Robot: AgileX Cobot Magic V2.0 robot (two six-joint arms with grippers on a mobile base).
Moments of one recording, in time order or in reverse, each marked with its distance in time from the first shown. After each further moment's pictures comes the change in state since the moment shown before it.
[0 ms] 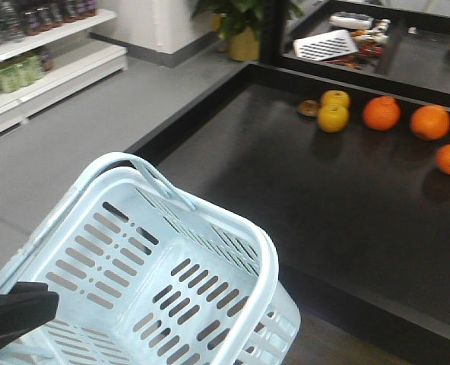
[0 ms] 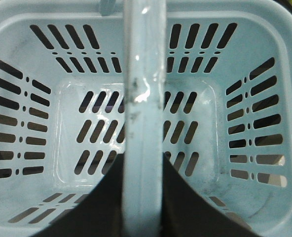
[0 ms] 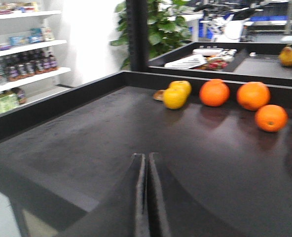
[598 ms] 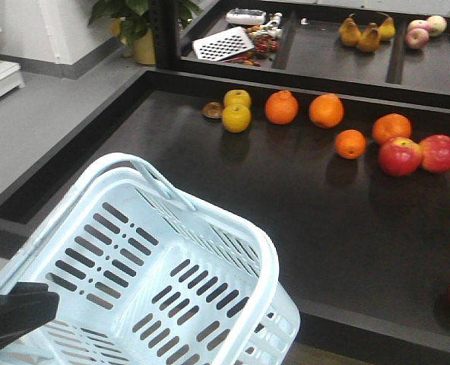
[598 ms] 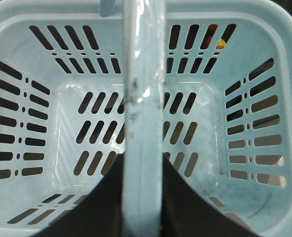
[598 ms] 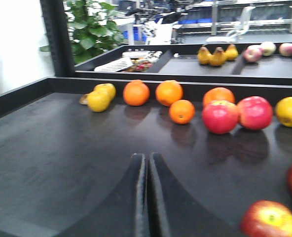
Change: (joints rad) left arm 0.000 0.000 0.000 0.000 0.000 0.000; right arm 0.000 0.000 0.000 0.000 0.000 0.000
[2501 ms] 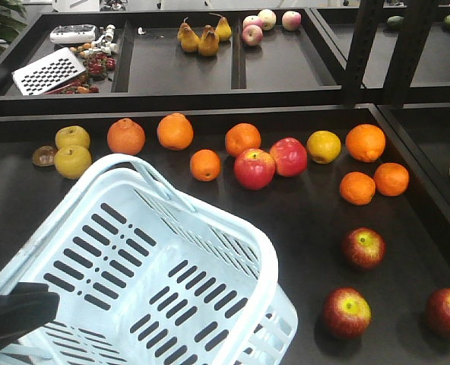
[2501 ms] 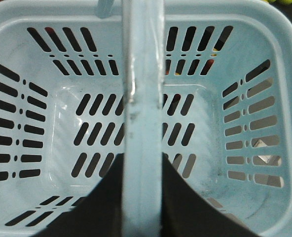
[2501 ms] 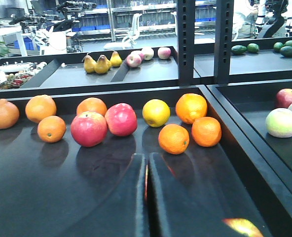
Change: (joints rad) left arm 0.000 0.000 0.000 -0.001 0.000 0.000; right arm 0.000 0.000 0.000 0.000 0.000 0.000
